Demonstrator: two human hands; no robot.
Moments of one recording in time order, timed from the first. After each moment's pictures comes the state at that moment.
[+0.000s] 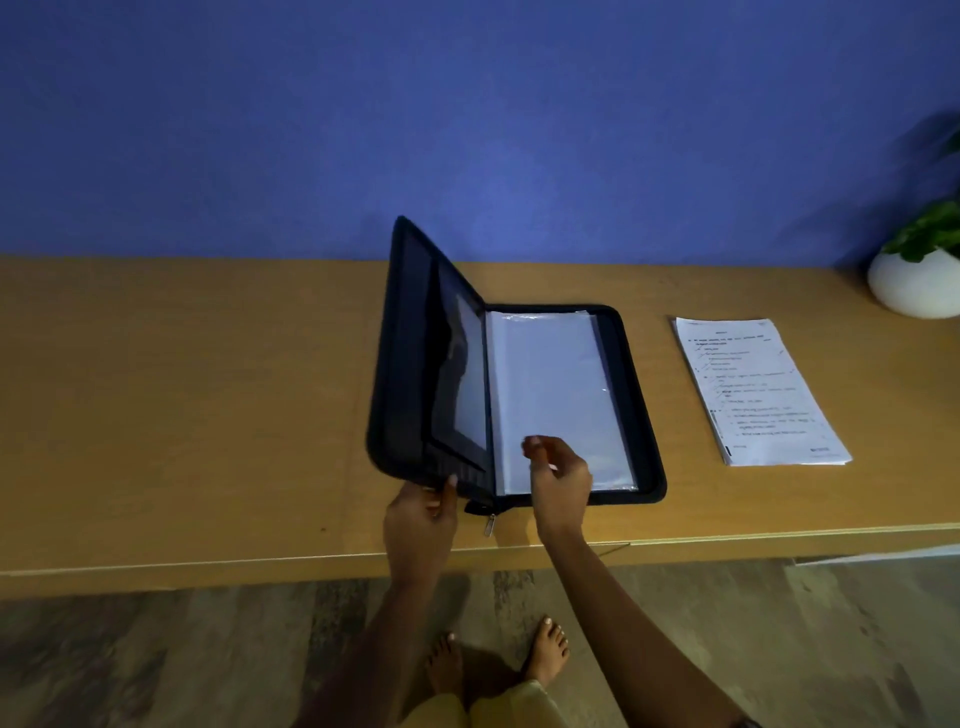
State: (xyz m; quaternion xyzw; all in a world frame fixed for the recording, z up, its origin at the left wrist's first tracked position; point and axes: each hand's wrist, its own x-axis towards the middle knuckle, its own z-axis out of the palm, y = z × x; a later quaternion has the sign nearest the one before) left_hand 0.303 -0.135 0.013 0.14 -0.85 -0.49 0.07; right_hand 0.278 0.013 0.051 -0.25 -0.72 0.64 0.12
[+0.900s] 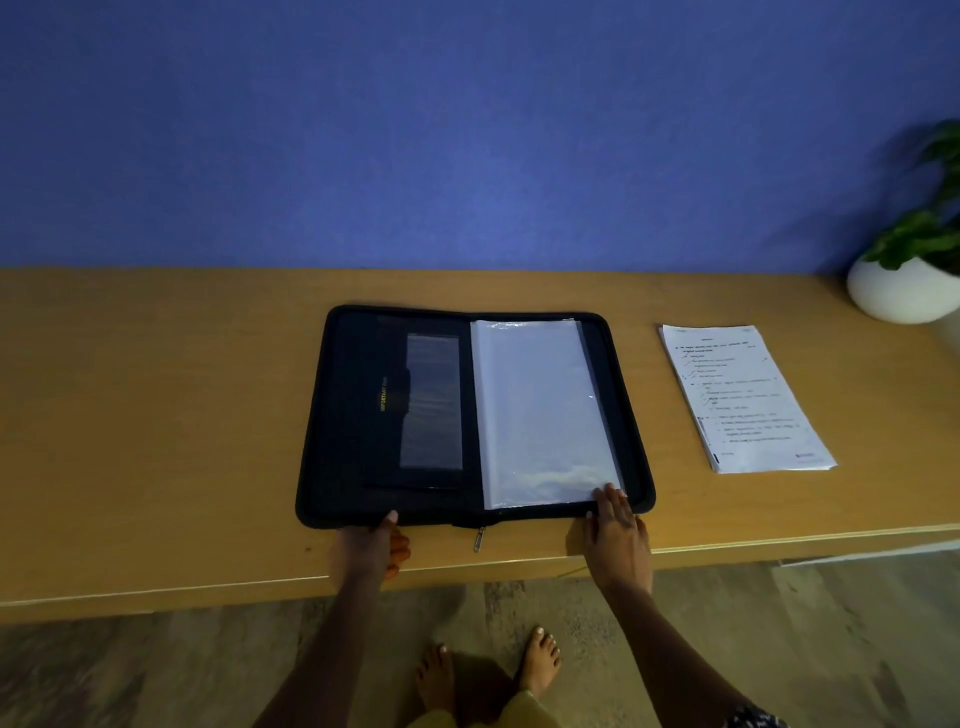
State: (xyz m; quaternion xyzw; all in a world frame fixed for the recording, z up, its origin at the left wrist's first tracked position) left_hand 0.284 -0.178 -0.016 0.40 -0.70 -0.57 -0.15; right_hand 0.318 0.122 -0.026 -0.20 -0.97 0.15 -0.06
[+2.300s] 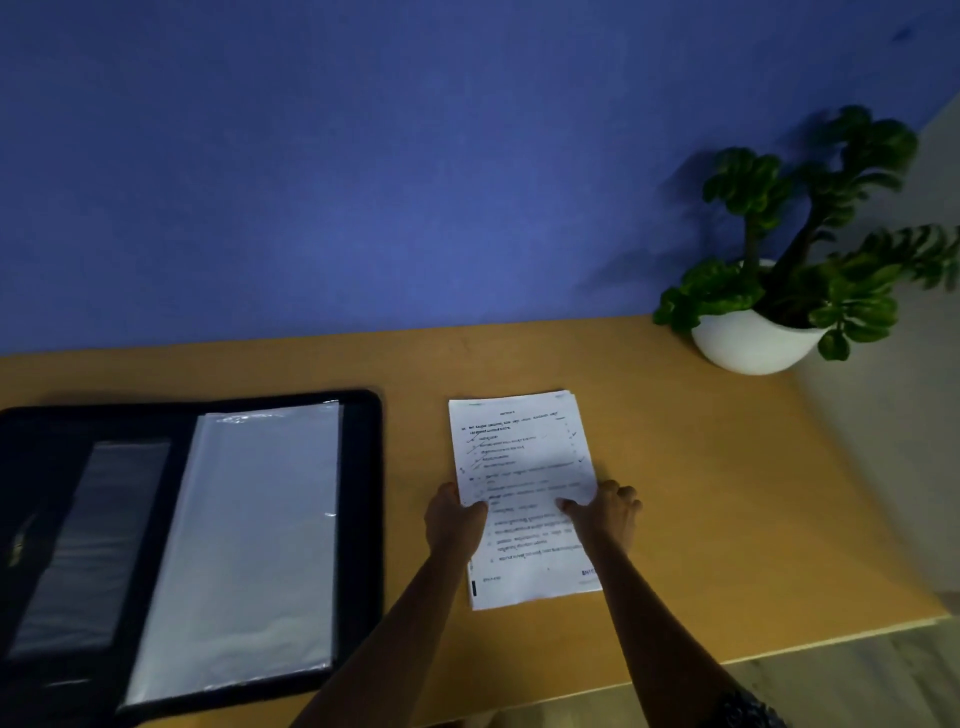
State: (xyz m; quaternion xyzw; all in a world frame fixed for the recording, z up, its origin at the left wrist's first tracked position) left_hand 0.124 0.333 0.009 0.23 -0.81 -0.49 -0.23; right_hand 0.151 0.515 -0.005 -0.39 -0.89 0.24 -0.09
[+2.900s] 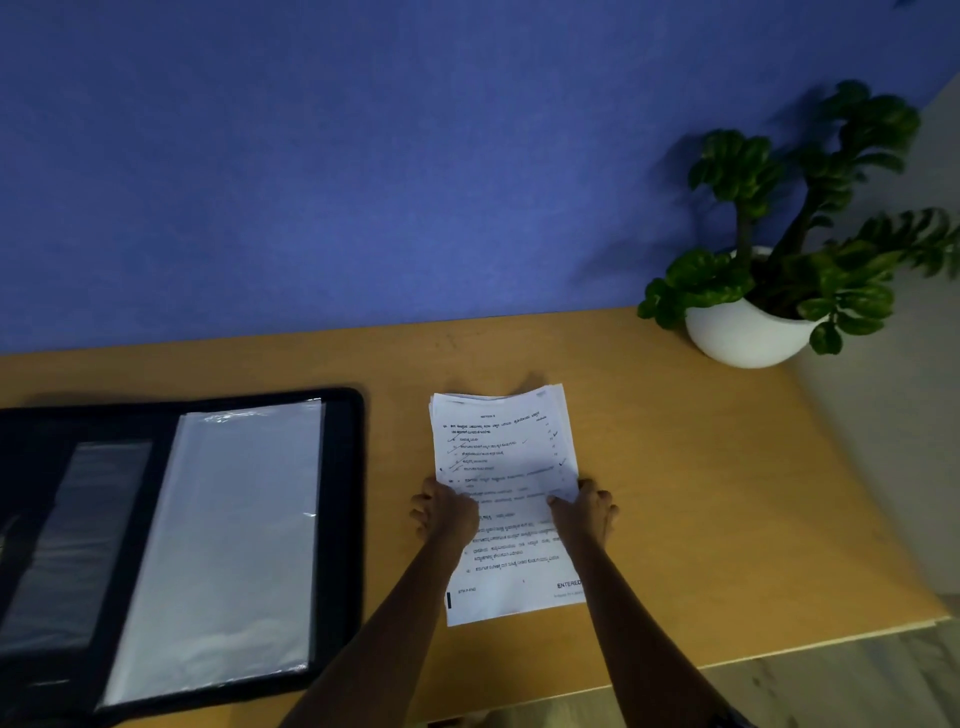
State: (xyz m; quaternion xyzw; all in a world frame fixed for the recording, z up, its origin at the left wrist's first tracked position) left_hand 0.113 0.366 0.010 0.29 -0.82 -0.41 -0.28; right_hand 0.145 0.518 -0.023 -0.42 -0.83 0.36 -0.08
